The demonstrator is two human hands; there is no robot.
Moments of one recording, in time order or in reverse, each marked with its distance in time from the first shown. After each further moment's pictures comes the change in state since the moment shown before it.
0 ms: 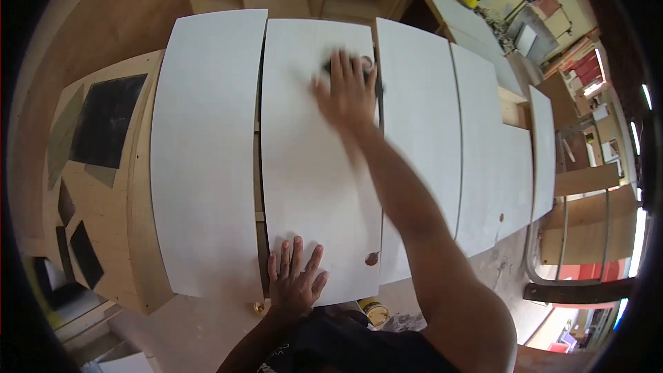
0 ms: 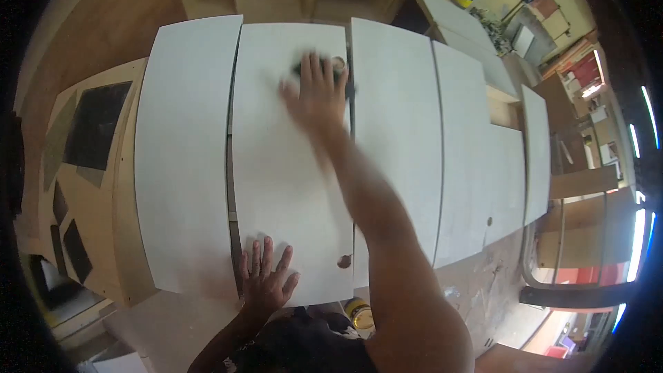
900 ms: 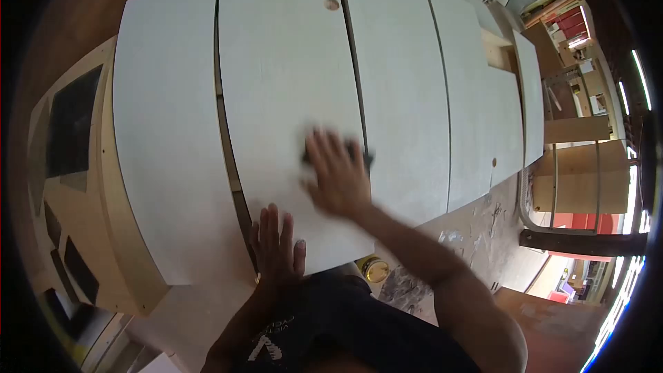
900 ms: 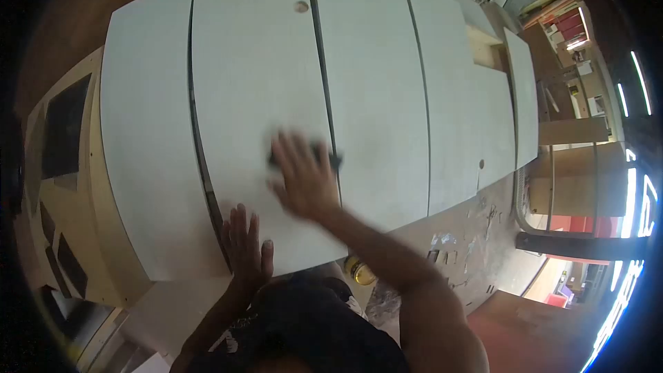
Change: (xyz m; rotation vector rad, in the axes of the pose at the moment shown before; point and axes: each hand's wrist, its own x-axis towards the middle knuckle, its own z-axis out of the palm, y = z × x) left_hand -0.010 -0.015 0.003 -0.290 0.114 0.023; right_hand -0.228 -0.040 -0.096 0.009 -0.561 -0.049
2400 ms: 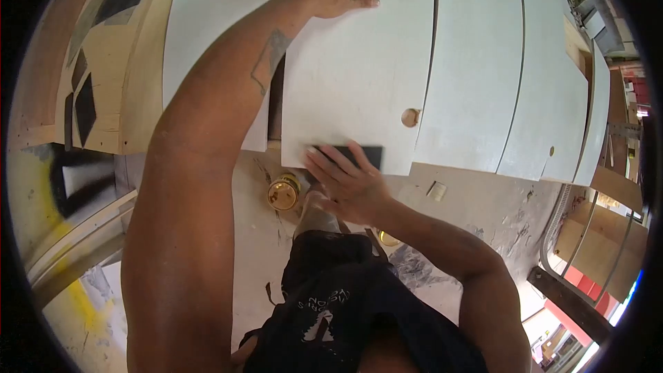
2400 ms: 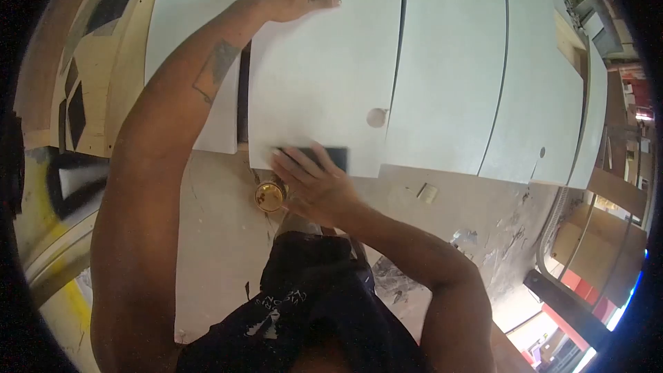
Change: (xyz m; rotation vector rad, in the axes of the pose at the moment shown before) left_hand 0.229 -0.015 -0.053 0.443 -0.420 -0.051; right_hand -0.183 -0.054 0.054 0.277 -0.102 -0.617
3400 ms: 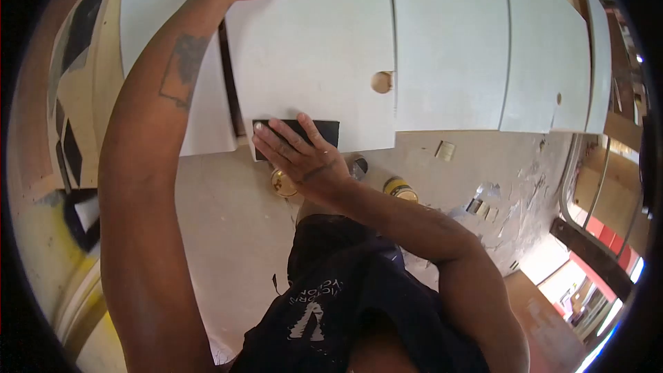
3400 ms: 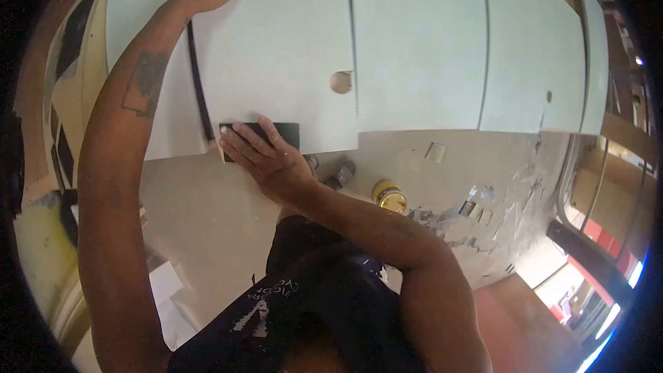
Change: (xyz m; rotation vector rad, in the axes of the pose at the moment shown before) left_hand 0.015 0.003 0.005 0.103 -0.034 -0.104; right_hand 0.033 -0.021 0.020 -0.259 0.144 0.098
